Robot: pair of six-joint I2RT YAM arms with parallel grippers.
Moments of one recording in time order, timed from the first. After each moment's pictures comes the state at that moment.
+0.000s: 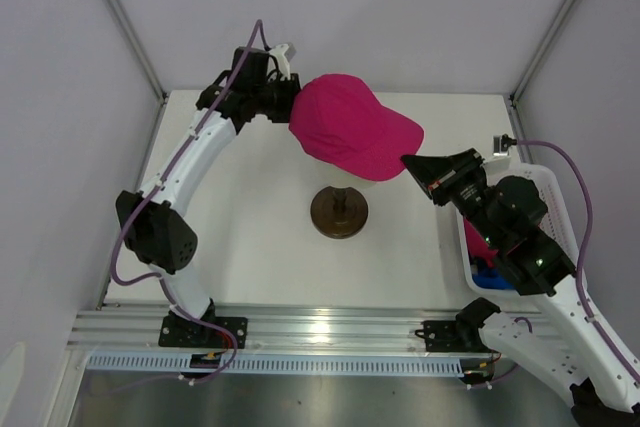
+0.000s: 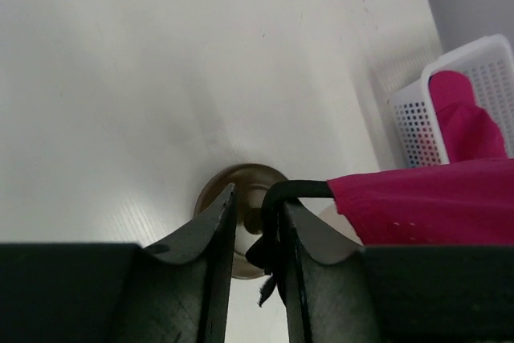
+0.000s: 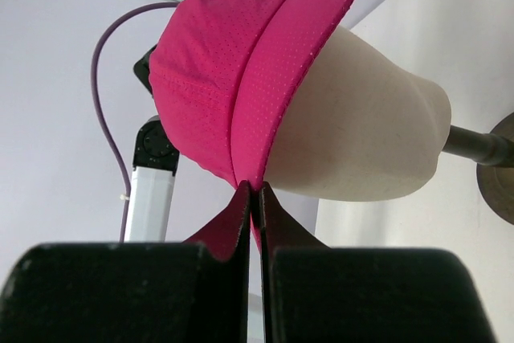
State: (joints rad) left arm -0.37 1.77 1.84 -0.68 0.33 -0.33; right arm 0.61 0.70 0.98 -0.27 0.08 1.22
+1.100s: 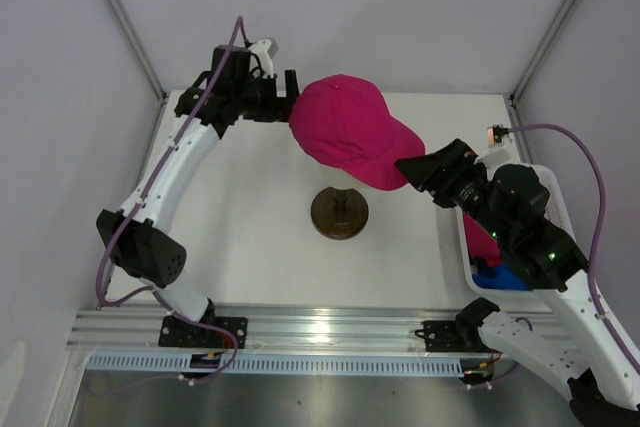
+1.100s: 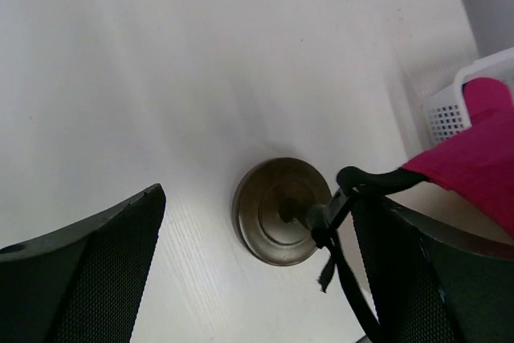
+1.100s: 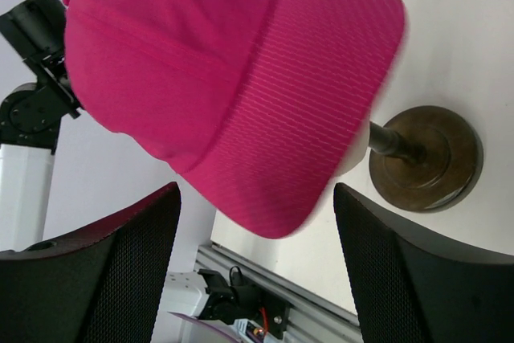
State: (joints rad) left arm -0.35 1.66 1.79 -0.75 0.23 -0.26; right arm 0.61 0.76 1.12 -0.52 0.05 0.94
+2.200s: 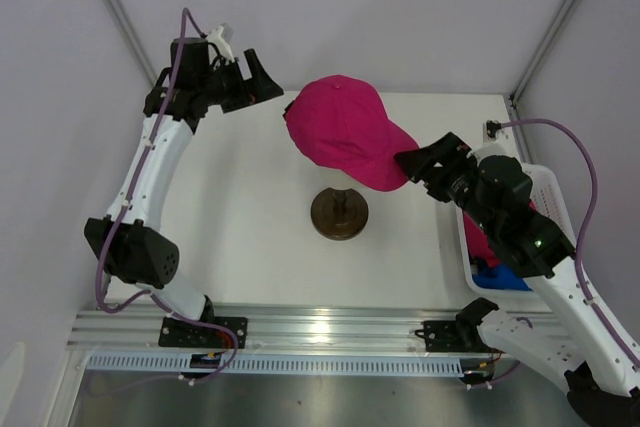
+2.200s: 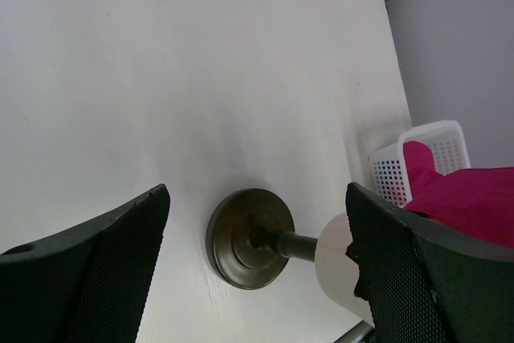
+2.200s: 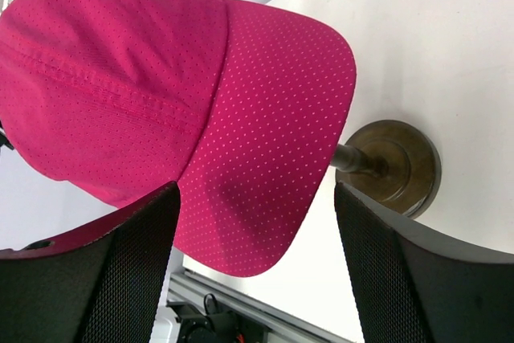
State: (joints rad) left arm -0.16 1.62 1.78 -0.66 0.41 -0.44; right arm 0.61 0.82 1.13 -0.52 0.15 0.91
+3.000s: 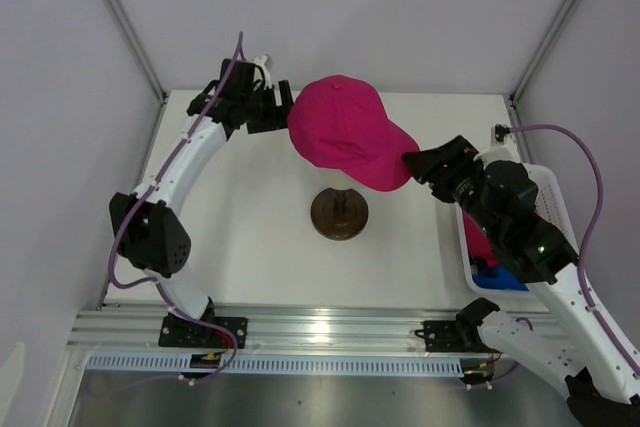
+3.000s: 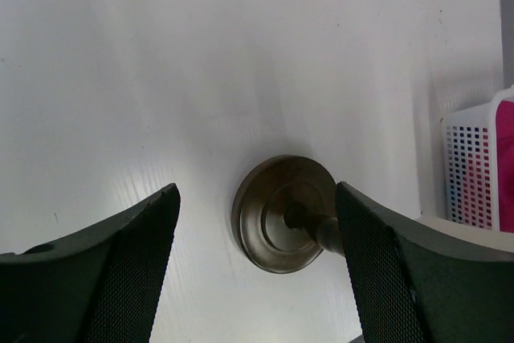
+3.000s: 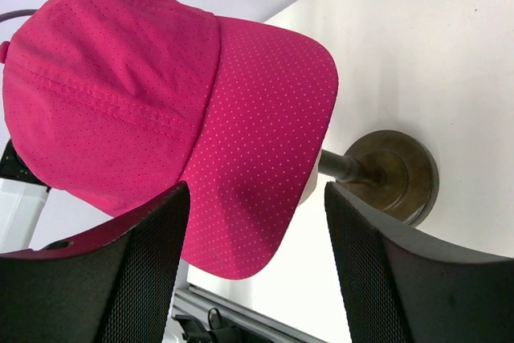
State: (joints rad) left arm -0.30 1.72 1.69 -0.67 0.24 -0.38; right arm 0.59 0.78 1.09 -0.50 0.18 0.93
